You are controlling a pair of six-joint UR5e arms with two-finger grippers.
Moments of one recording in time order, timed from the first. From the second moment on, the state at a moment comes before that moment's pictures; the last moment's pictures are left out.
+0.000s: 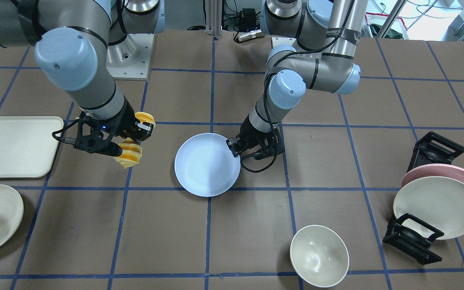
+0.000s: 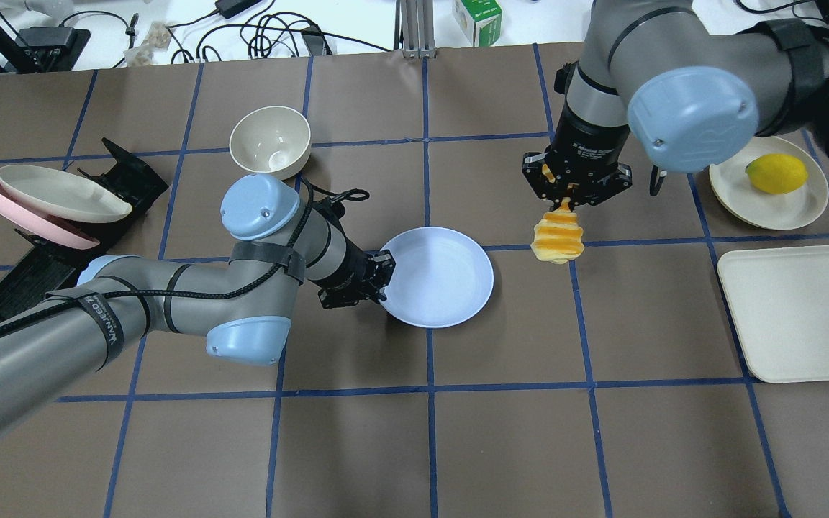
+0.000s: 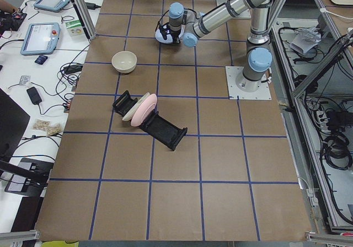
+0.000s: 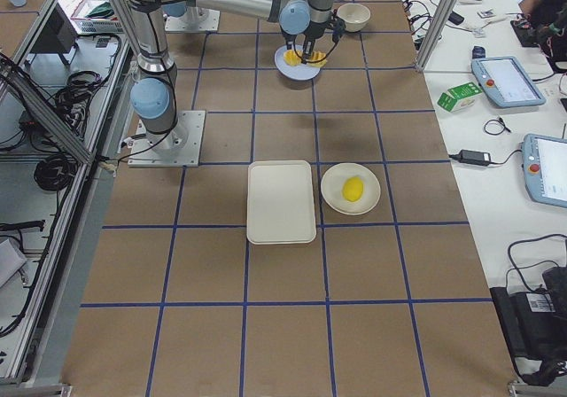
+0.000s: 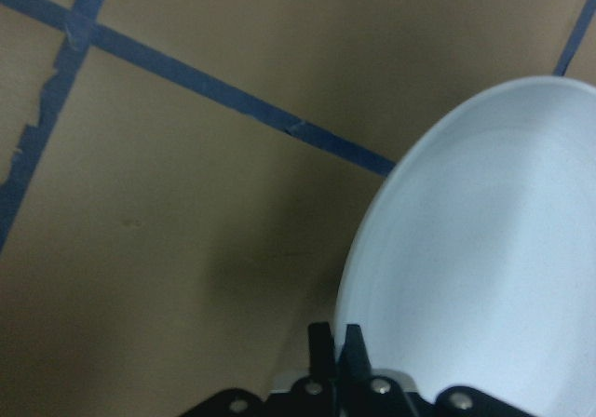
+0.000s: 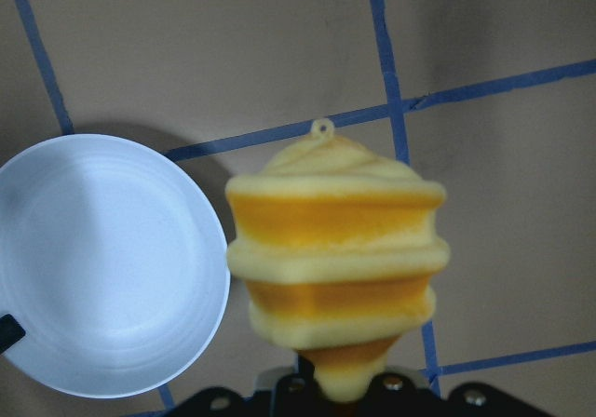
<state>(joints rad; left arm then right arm) -1.75 -1.84 -2.13 -0.68 1.28 -0.61 1.67 -1.38 1.65 -1.72 -1.50 0.28</state>
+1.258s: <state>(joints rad) -1.59 -1.60 -1.78 -1.33 1.50 -0.08 1.94 -1.13 1.65 -2.02 -1.50 0.38</state>
